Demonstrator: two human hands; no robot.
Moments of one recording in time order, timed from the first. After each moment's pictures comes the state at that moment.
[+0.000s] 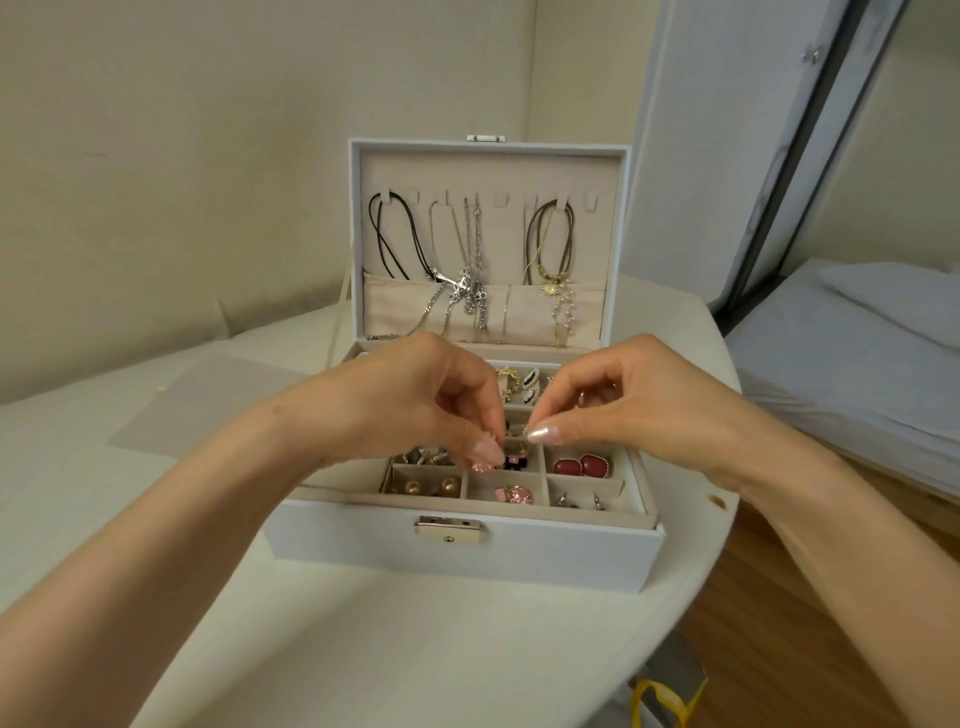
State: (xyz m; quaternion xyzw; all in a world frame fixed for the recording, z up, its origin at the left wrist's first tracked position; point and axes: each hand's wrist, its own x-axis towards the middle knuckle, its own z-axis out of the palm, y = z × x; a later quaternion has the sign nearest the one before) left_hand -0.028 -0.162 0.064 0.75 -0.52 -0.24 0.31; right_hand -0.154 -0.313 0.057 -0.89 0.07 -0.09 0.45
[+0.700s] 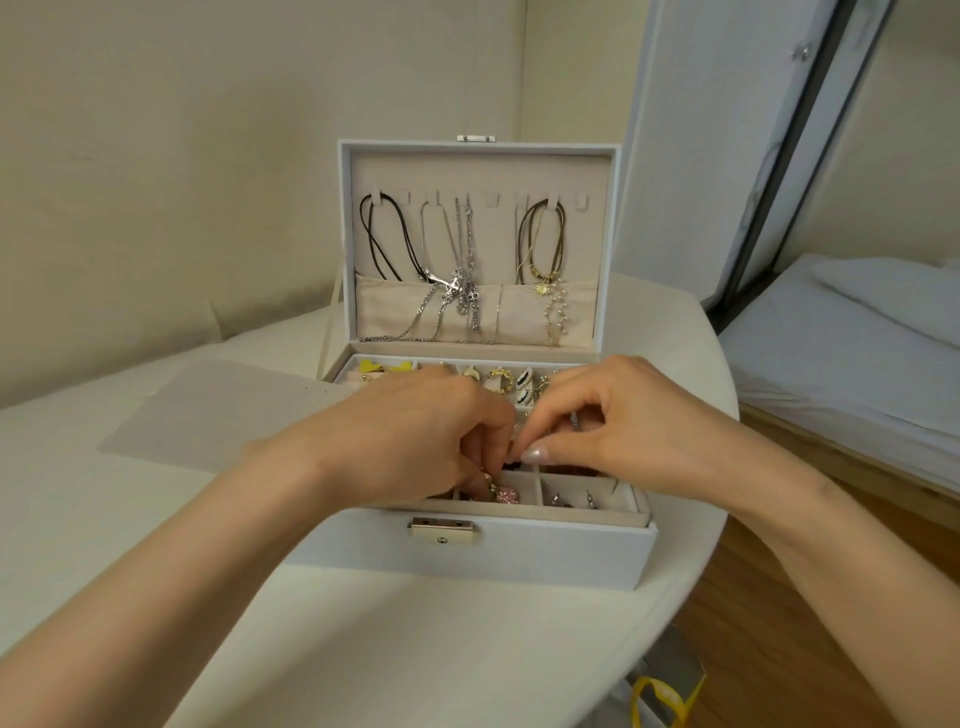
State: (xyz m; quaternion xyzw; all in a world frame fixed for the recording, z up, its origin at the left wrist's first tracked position) left_hand -0.048 -0.167 0.059 0.81 -0.59 -0.04 0.05; right_hand -0.153 -0.309 0.048 -0.93 0.03 -0.11 0.34
